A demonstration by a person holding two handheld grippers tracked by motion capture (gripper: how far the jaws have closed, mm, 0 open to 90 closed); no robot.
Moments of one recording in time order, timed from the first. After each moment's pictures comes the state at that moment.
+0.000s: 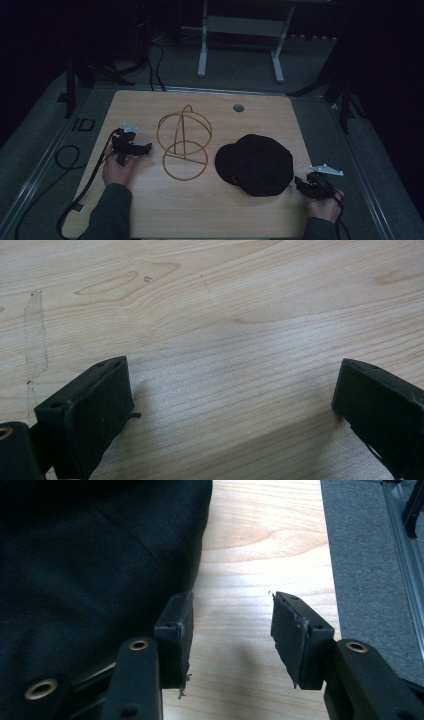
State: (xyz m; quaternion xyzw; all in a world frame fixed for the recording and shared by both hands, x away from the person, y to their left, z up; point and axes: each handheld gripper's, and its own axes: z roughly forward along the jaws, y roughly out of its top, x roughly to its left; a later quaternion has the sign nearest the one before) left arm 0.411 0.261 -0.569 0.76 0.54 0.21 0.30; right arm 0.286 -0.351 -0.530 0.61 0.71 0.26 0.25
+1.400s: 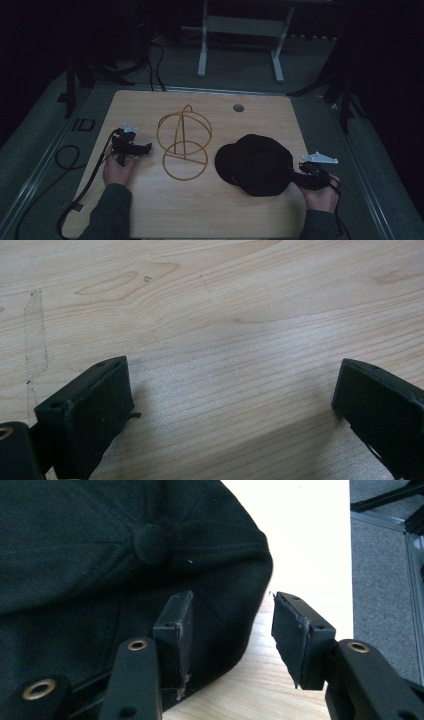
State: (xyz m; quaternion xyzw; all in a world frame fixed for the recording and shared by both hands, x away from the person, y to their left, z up) left arm 0.411 0.261 -0.569 0.75 0.54 0.21 0.30; right arm 0.297 -0.321 -0.486 0.54 0.75 0.28 0.25
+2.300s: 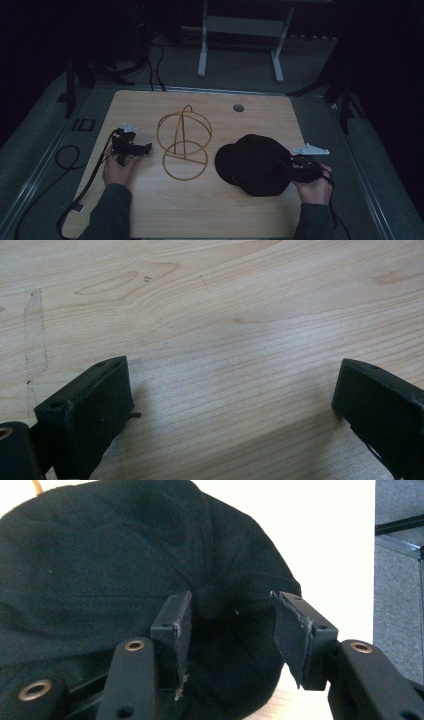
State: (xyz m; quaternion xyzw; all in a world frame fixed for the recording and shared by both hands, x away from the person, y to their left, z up) left arm 0.411 0.261 -0.569 0.75 0.54 0.21 0.30; right arm 0.307 -0.295 -0.465 0.50 0.78 0.29 0.25
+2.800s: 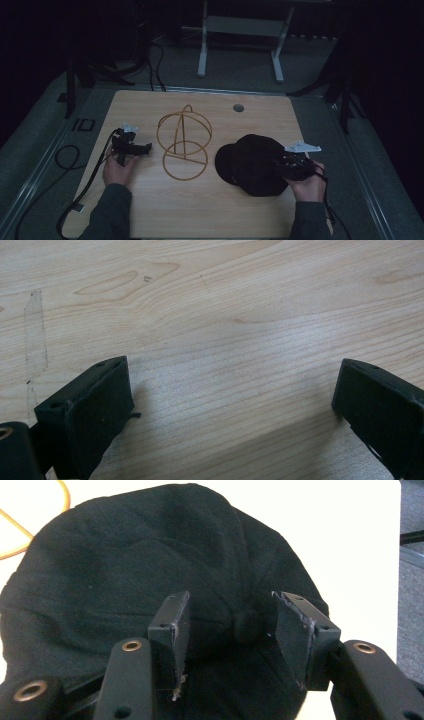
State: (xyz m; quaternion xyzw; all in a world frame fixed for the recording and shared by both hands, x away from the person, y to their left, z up) left arm 0.411 0.261 -0.569 0.75 0.54 0.21 0.30; right arm 0.311 -0.275 -0.460 0.48 0.79 0.30 0.24
